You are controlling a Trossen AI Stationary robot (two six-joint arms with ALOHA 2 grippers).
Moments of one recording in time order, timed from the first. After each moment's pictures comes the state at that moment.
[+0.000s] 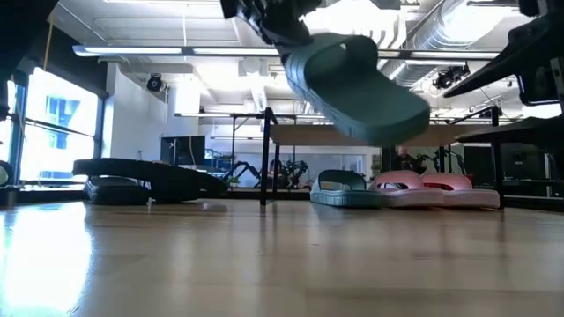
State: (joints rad) left arm 0.37 1.92 1.82 -0.94 0.71 0.41; right arm 0.85 1.63 0.45 0.60 1.11 1.80
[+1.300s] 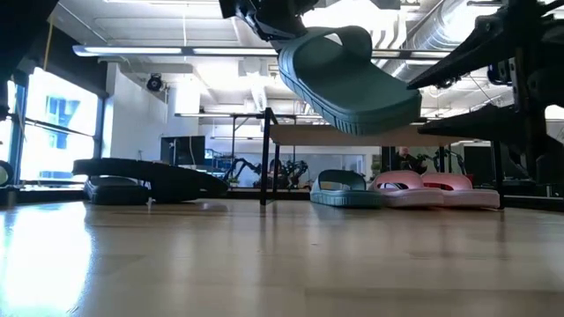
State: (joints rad) left arm 0.37 1.92 1.83 -0.99 0.78 0.41; right arm 0.76 1.69 0.50 0.72 1.09 1.44
